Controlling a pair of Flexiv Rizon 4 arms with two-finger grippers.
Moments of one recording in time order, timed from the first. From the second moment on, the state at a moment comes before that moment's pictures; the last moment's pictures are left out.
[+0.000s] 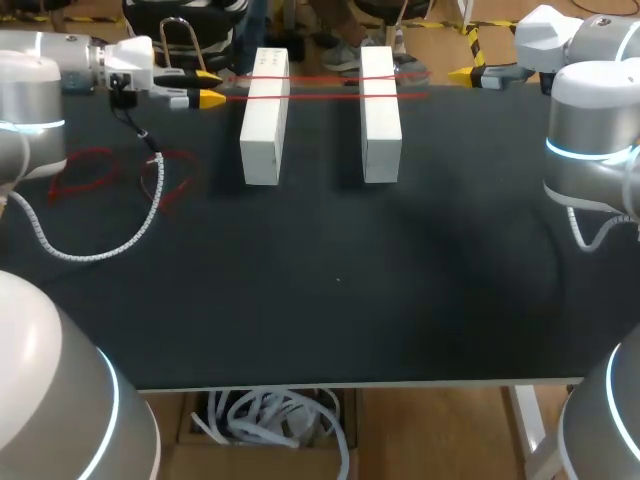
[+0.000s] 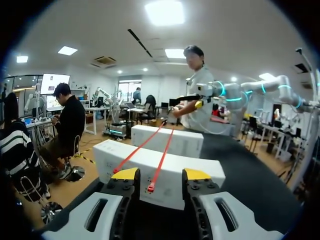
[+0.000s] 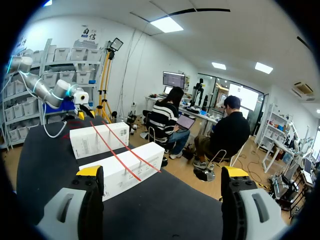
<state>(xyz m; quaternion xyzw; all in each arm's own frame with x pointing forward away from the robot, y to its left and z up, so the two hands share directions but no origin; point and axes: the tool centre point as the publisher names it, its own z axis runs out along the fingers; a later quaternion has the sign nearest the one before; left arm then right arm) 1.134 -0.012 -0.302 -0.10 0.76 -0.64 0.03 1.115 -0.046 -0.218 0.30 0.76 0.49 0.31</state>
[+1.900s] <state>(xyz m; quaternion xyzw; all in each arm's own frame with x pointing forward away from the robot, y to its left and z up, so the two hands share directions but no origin) 1.138 -0.014 -0.322 -0.08 0.75 -0.66 0.01 1.115 -0.046 -0.218 0.30 0.76 0.49 0.31</state>
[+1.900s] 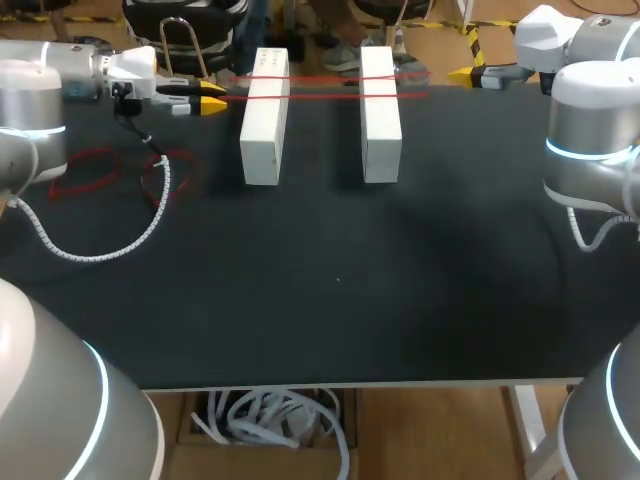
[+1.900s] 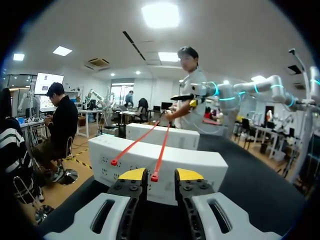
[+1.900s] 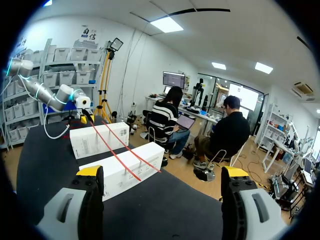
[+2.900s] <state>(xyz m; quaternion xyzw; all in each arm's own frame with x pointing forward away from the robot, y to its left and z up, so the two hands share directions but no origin) 1.135 -0.016 -0.322 -0.08 0.74 -0.67 0.00 1.115 -0.046 -0.218 0.30 0.76 0.49 0.31</state>
